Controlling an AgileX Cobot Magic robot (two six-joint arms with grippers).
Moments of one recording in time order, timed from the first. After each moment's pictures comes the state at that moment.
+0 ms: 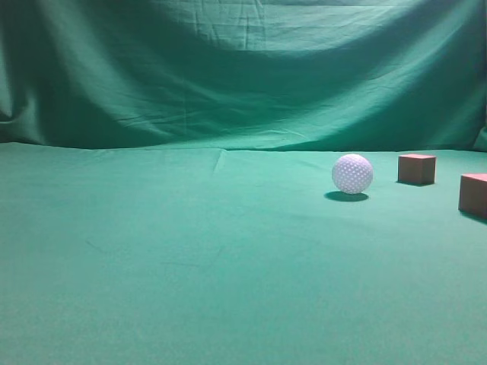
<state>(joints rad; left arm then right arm) -0.05 -0.02 0.02 0.14 0.36 -0.09 0.05 -0.01 0.03 -0.10 0.40 0.11</state>
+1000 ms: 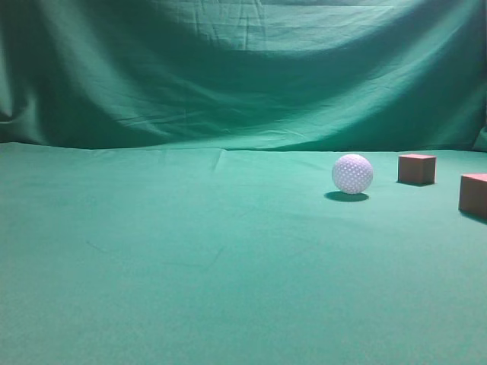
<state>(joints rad) -0.05 -0.02 0.02 0.14 0.36 -0.09 0.14 0.41 -0.42 0.08 0.38 0.12</state>
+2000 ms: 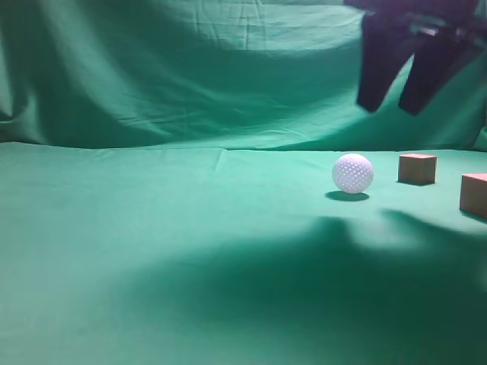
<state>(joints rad) -0.05 -0.02 0.02 0.14 0.36 -0.09 0.42 1.67 -1.11 0.22 0.68 -0.29</state>
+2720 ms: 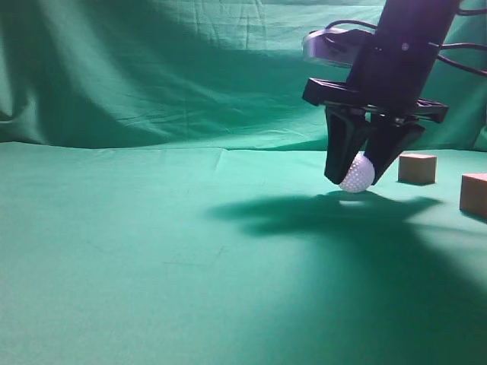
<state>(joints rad) -0.05 -0.02 0.02 0.14 0.36 -0.09 0.42 1.95 -1.25 0.30 0.65 -0.34</state>
